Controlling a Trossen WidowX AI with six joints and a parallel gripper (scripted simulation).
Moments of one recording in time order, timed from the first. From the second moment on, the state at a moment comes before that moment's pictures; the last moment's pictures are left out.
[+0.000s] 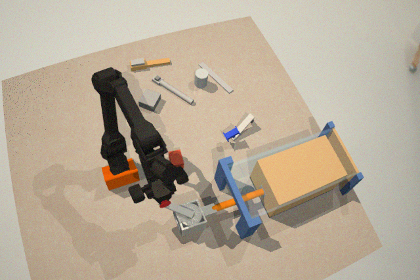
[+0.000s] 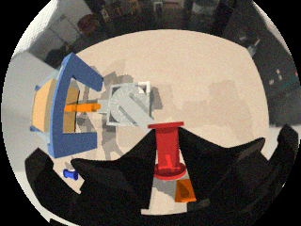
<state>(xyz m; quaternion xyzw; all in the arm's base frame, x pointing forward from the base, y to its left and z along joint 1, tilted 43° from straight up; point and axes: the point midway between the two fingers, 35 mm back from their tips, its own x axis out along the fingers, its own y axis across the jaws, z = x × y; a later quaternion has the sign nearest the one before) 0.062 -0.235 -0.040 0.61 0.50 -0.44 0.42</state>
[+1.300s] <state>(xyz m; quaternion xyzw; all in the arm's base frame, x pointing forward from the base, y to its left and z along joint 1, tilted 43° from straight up) 0.035 -0.260 -0.064 0.60 0.51 -0.45 0.42</state>
